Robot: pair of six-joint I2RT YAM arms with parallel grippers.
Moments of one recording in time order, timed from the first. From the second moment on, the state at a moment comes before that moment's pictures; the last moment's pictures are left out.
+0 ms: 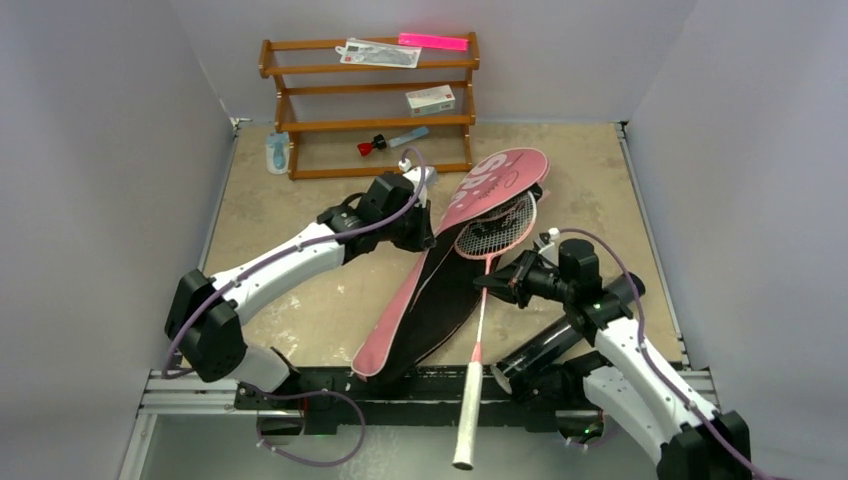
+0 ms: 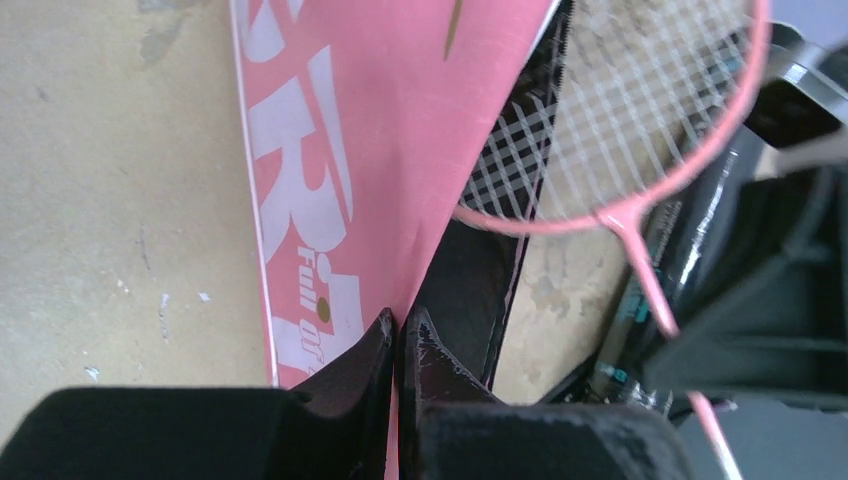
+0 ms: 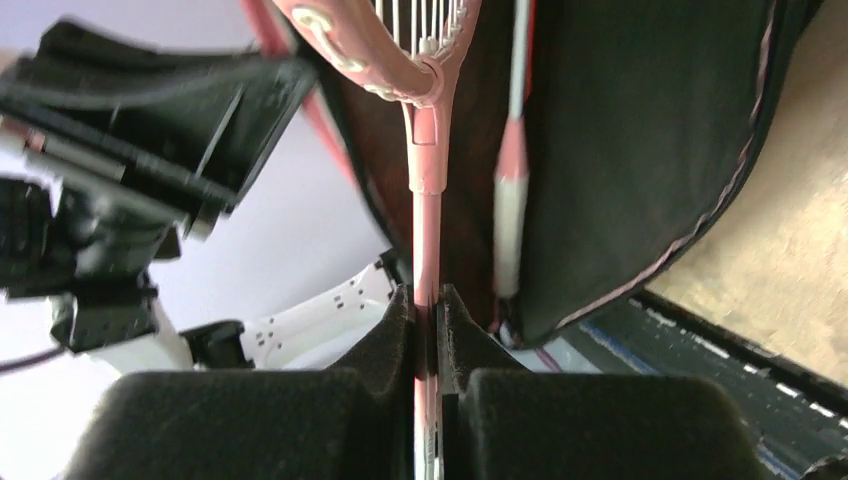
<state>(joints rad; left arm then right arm) -0.74 1.49 1.20 -0.41 0.10 -0.46 0.33 0.73 0.41 -0.19 -0.69 1.38</state>
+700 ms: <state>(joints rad) -0.85 1.40 1.18 -0.40 0.29 -0.49 0.34 1.03 0.46 0.04 -0.38 1.26</state>
